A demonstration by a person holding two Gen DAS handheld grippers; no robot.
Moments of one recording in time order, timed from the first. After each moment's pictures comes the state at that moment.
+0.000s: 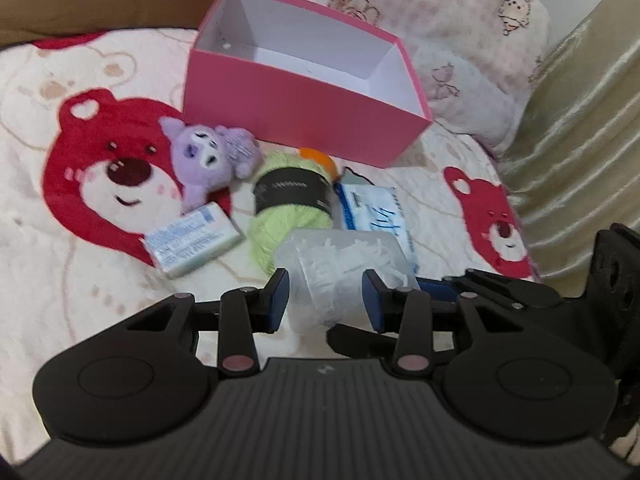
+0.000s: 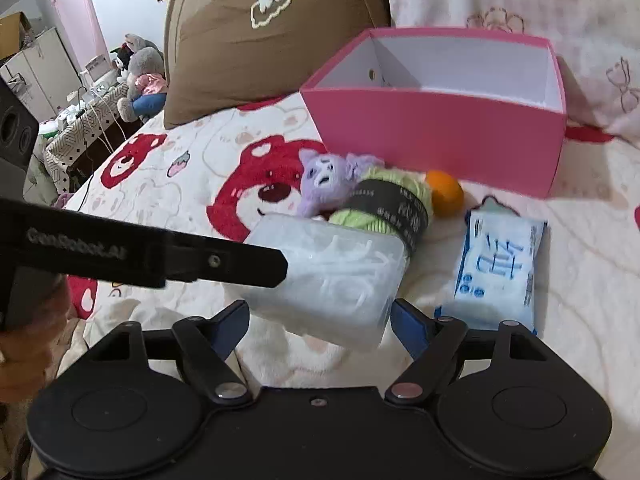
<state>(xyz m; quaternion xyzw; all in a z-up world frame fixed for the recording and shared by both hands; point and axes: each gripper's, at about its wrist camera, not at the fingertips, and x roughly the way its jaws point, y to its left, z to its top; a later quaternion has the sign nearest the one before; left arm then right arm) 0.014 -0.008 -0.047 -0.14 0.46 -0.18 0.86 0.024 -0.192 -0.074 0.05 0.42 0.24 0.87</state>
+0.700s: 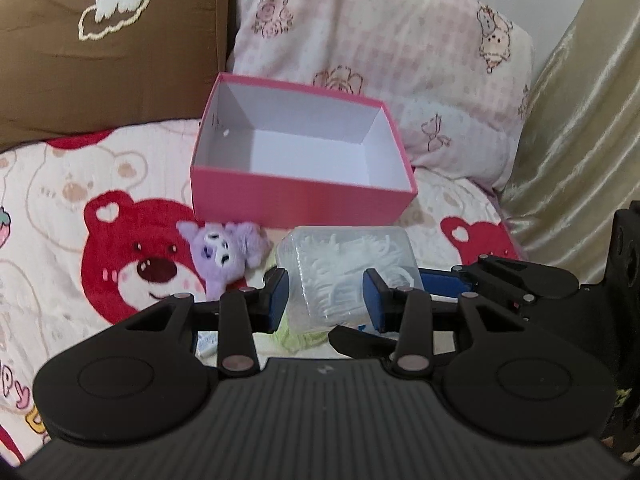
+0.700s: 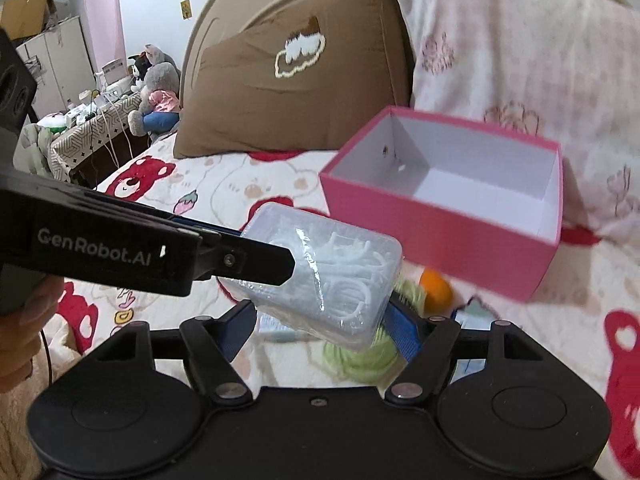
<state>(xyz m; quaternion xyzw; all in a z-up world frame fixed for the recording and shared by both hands) 0.031 -0.011 0.039 -0.09 0.41 -0.17 0.89 0.042 -0.176 -0.002 -0.01 0.36 0.23 0.90</state>
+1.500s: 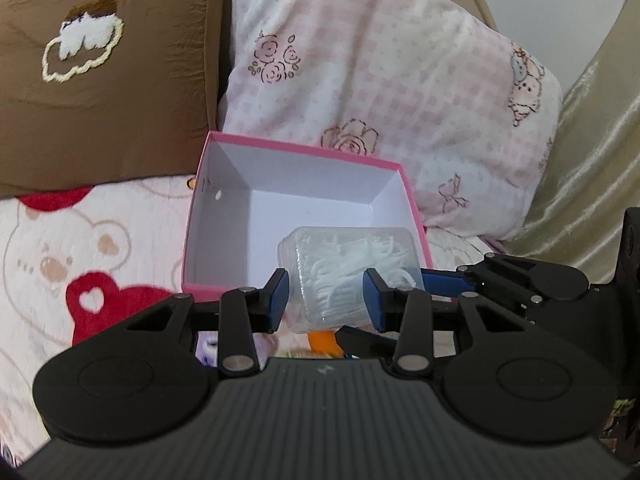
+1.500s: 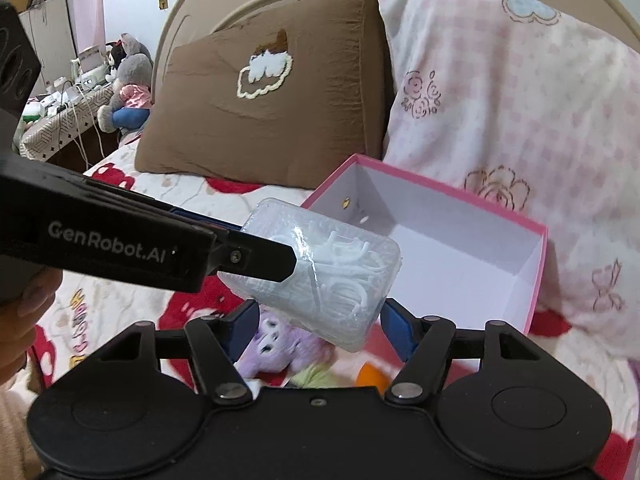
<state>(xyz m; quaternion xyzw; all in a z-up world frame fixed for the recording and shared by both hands) 0.165 -0.006 0.062 -0.11 0.41 -0.18 0.89 0.158 -0.179 0.044 -0.06 0.38 0.21 0.90</state>
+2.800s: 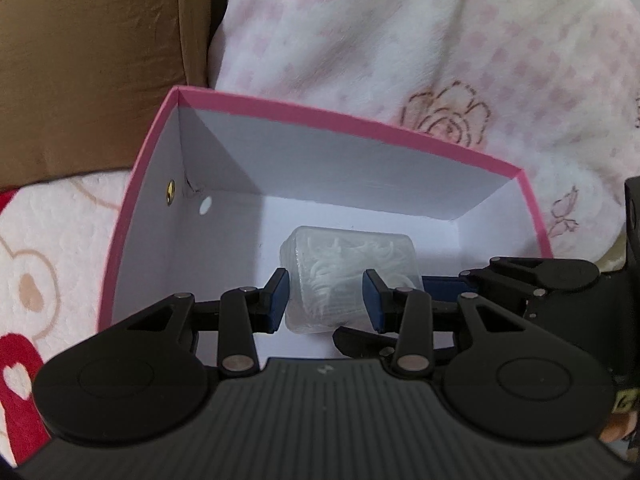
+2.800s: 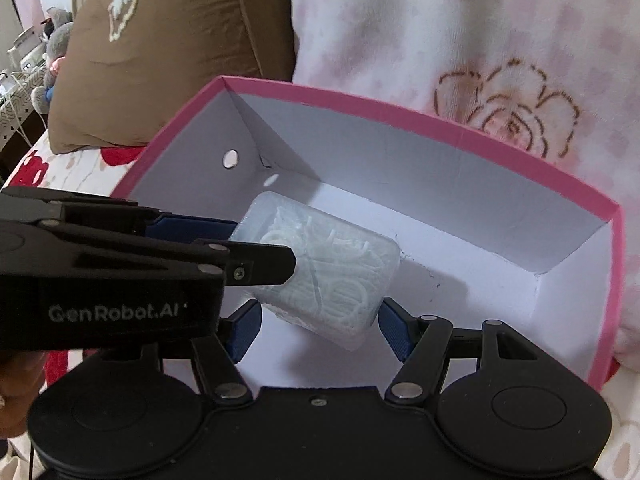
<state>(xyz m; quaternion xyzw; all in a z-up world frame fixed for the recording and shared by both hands) 0.324 -0.047 -0.073 -0.12 0.47 -0.13 0.87 0.336 -0.219 -0.076 -0.03 0.49 0.19 0.85</state>
